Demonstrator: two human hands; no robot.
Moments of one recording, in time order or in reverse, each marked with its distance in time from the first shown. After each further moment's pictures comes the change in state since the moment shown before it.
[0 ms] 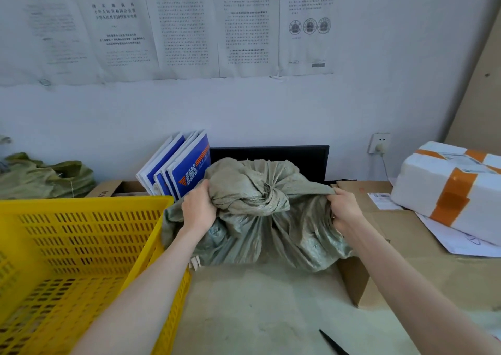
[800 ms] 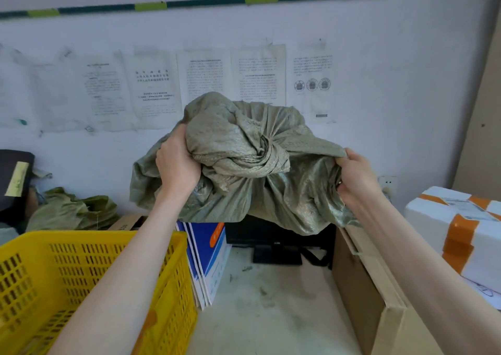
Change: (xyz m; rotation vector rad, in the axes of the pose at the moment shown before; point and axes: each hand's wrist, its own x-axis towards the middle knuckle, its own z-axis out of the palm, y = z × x) left_hand 0.069 0.089 -0.174 -0.091 0.576 0.163; right_hand -0.076 -0.168 0.013 0.341 -0.206 -0.352
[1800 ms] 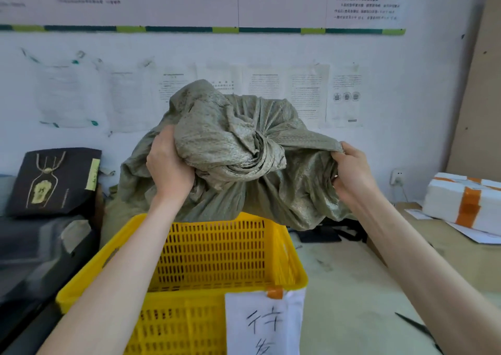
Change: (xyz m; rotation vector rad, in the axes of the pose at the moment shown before) left_hand 0.023 -0.238 -0.277 -0.233 0.158 0.069; right_hand -0.256 0.036 0.290 -0.025 0.016 -0.135
